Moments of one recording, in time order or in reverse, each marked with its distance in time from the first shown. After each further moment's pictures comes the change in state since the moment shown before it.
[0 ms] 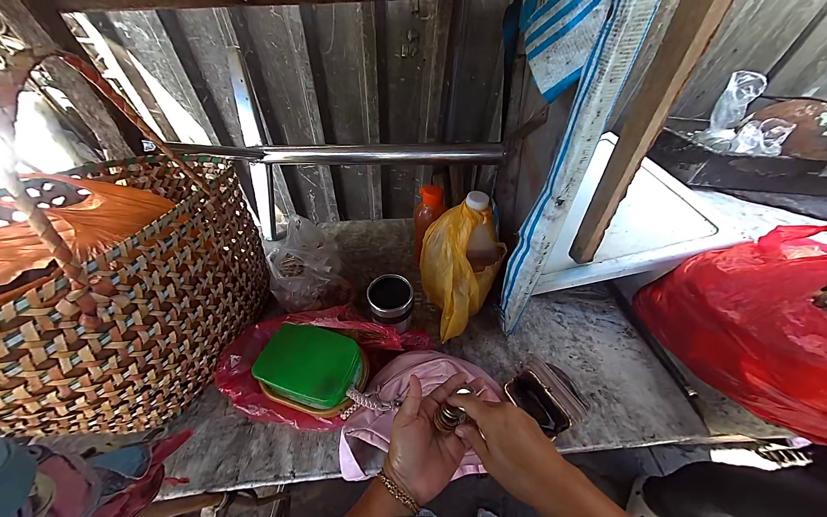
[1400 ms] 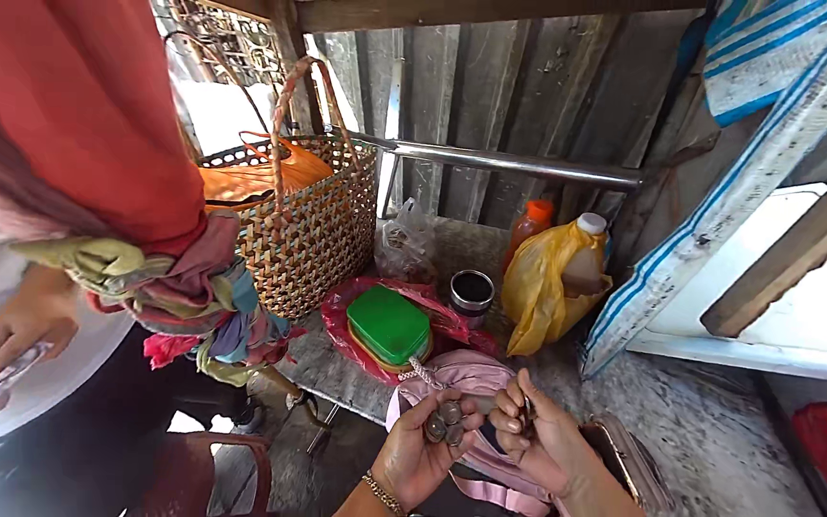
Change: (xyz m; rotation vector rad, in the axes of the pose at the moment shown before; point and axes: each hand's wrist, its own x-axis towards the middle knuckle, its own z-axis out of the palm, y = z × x) left_hand -0.065 0.004 -0.002 -0.042 0.254 0.354; right_hand 0.040 0.008 0.008 1.850 -0.387 0.066
